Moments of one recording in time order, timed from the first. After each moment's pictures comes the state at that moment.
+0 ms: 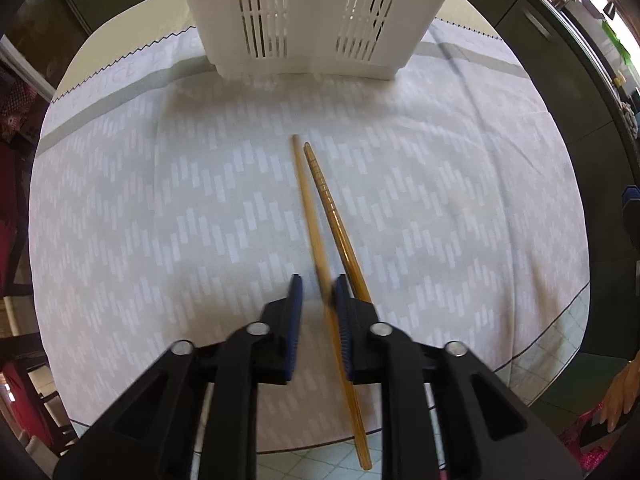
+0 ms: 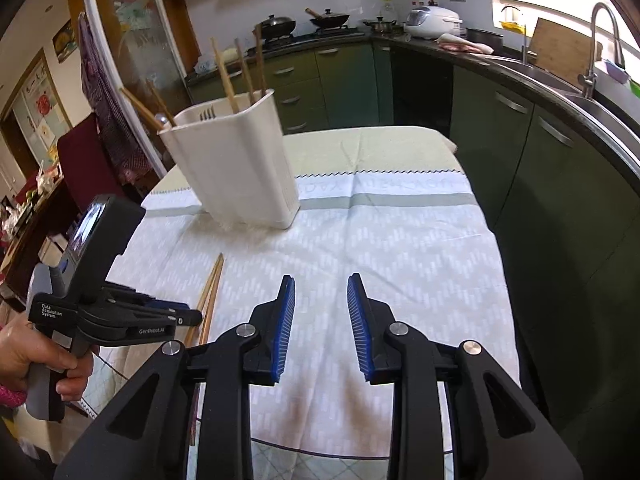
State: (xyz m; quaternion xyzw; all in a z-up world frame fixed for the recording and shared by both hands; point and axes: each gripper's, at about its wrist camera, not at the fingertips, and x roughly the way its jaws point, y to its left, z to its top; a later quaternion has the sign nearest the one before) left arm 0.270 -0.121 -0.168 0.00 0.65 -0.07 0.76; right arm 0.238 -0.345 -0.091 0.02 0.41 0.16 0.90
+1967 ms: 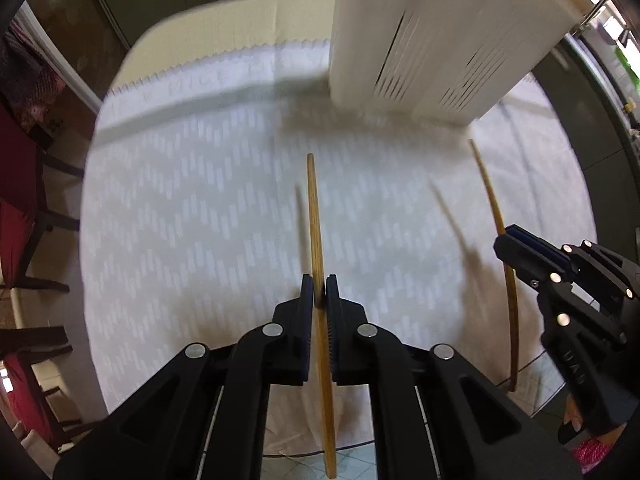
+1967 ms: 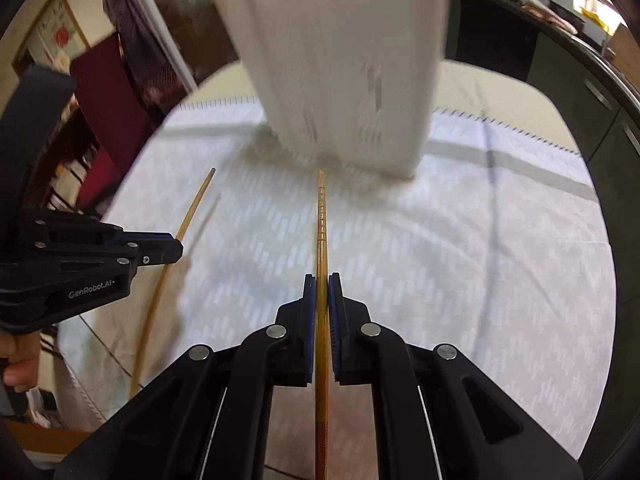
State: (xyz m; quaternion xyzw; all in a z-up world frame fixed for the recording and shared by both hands) left arm 0.274 -0.041 -0.134 -0.01 0.61 -0.03 0.79; right arm 0.289 -0.233 -0.138 -0.03 0.50 0.23 0.84
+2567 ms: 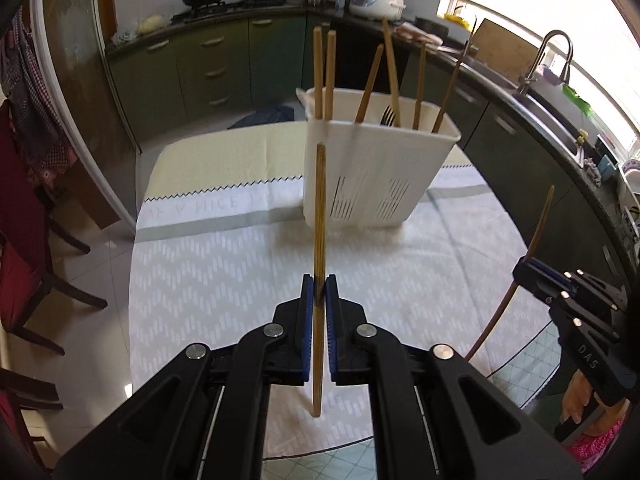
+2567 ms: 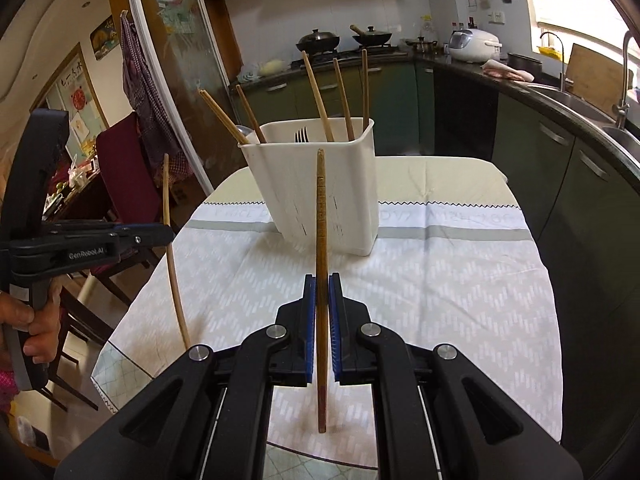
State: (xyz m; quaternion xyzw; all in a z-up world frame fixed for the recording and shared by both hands) left arm 0.228 -0.045 -0.032 -0.01 0.46 -0.07 0.88; right arm 0.232 -0.283 -0.059 0.02 0.37 0.22 0.90
